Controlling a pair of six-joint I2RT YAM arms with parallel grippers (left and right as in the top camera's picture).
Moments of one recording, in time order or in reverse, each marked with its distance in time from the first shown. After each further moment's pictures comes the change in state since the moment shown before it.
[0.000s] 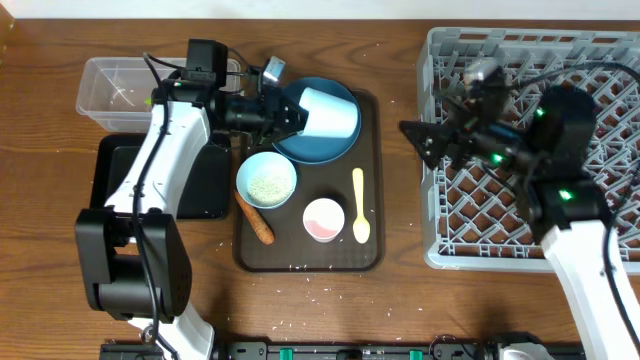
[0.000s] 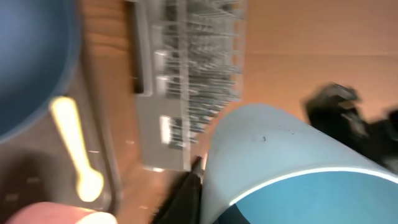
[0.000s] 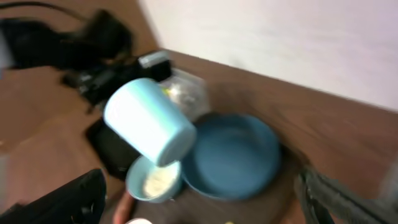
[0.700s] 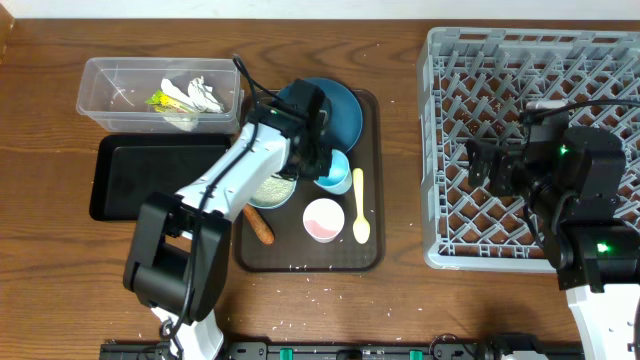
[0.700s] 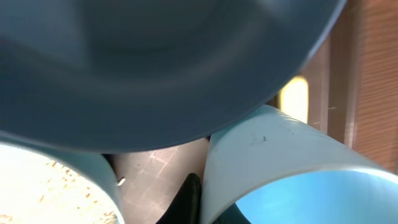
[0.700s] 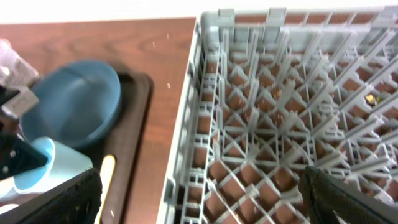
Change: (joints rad) left arm -0.333 0.059 -0.086 -0.005 -1.023 0.051; right arm -0.066 -0.244 -0.003 -0.494 0.718 0.021
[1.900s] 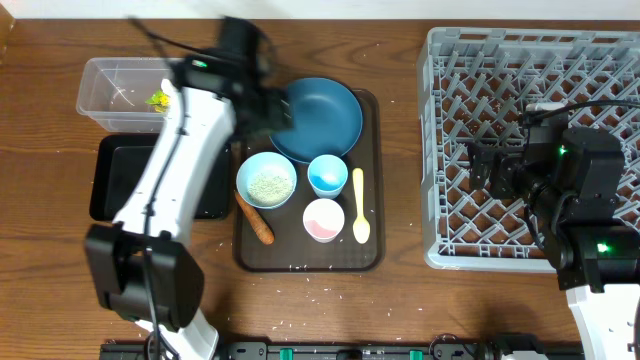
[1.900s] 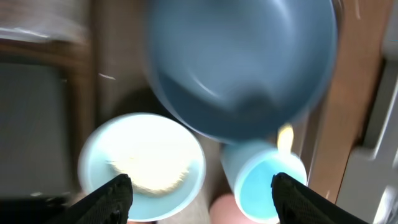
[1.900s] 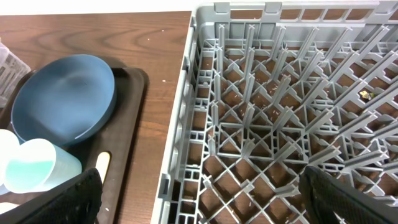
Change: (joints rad) left arm 0.144 -0.071 0.294 -0.310 -0.081 -0.069; right arm 0.000 0.000 0.000 -0.035 0.019 -0.024
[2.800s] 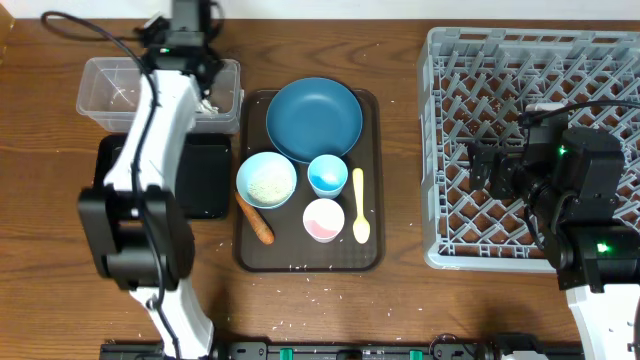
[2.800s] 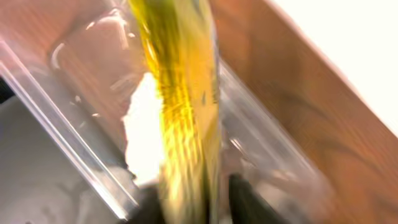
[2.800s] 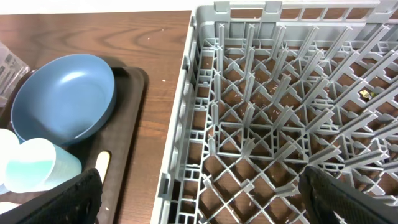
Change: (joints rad) left arm 0.260 0.185 0.072 0.381 -0.492 -0.422; right arm 0.000 0.000 -0.001 -0.002 0.000 0.000
